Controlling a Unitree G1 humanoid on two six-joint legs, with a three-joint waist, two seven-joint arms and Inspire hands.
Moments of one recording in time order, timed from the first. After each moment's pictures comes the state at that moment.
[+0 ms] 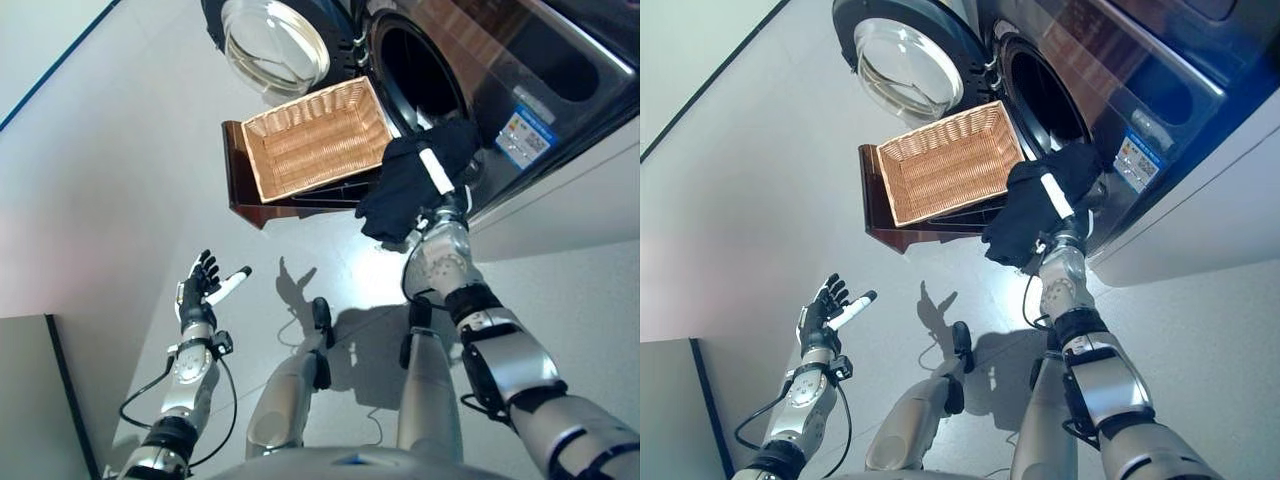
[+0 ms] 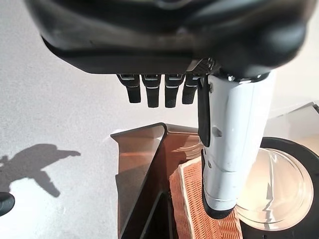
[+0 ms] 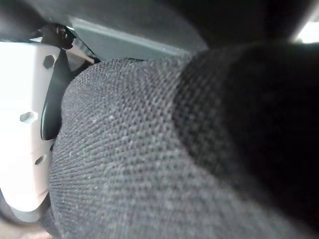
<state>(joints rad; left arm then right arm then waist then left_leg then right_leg) -0.05 0.23 -0.16 0.60 -0.43 -0.34 0.28 -0.77 -0.30 0.16 0.90 1.05 -0.26 -0.22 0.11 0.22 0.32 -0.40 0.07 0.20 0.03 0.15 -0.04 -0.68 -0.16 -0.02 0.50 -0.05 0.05</state>
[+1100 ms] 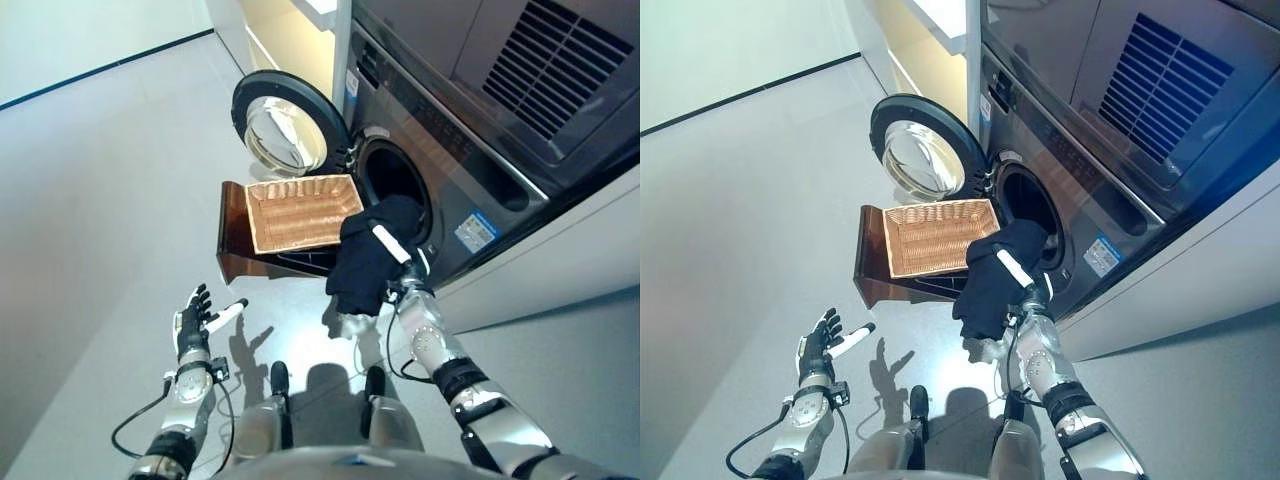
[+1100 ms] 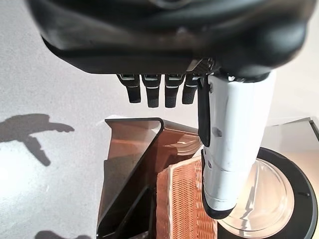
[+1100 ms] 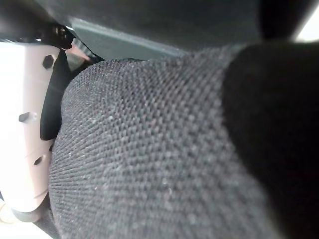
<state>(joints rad) -0.02 0.22 -0.12 0.79 -0.32 -0.33 0.32 -0.35 -0.22 0.31 0.68 1.00 -0.24 -0.15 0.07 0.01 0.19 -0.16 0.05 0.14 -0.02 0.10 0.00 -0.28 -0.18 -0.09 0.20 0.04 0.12</state>
